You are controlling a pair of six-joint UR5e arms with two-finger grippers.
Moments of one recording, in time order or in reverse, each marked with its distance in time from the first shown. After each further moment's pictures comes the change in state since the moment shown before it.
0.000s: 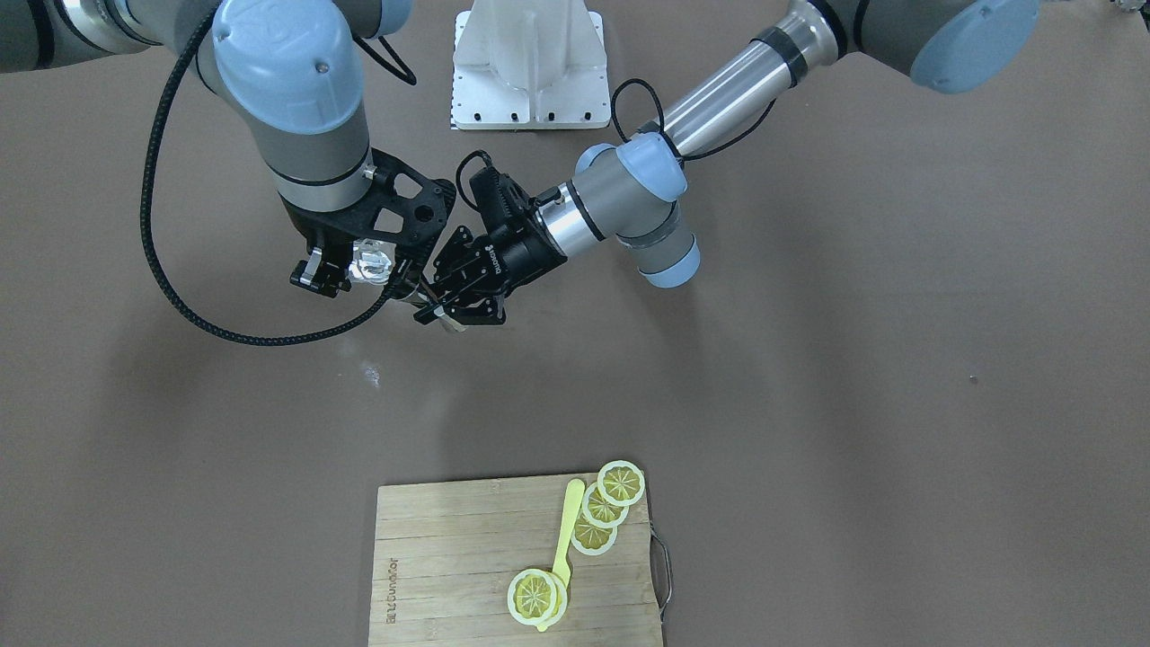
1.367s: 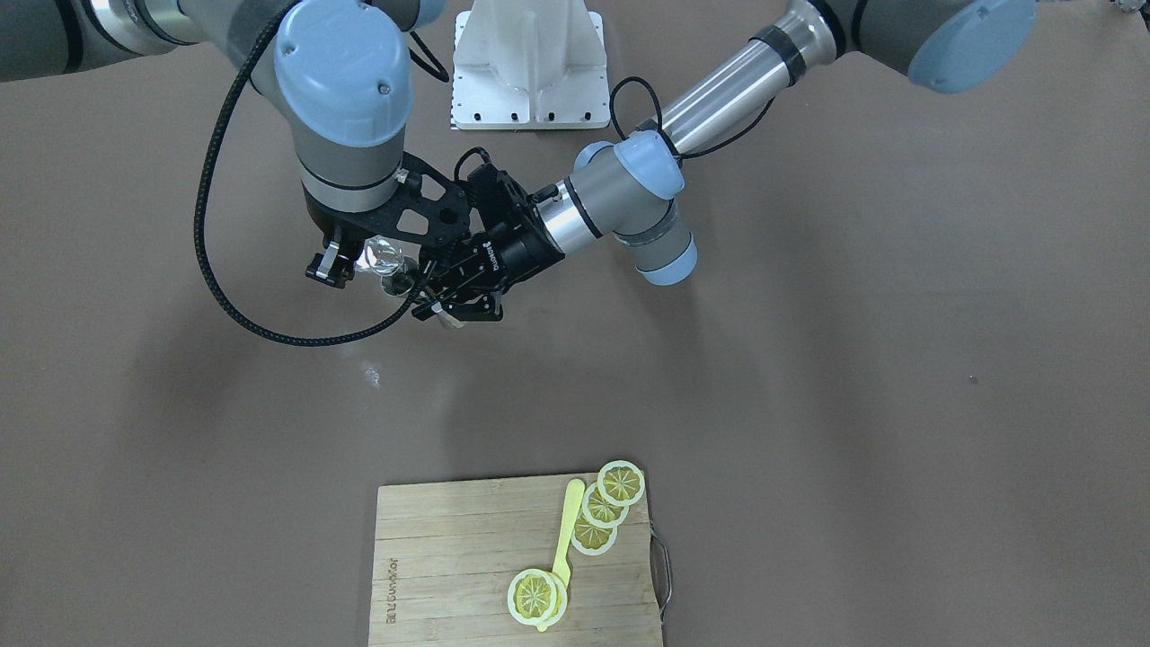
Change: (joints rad) left arm 0.003 0.000 -0.005 0.000 0.002 0.000; right arm -0.018 0.067 -0.047 -0.121 -0.039 -0.037
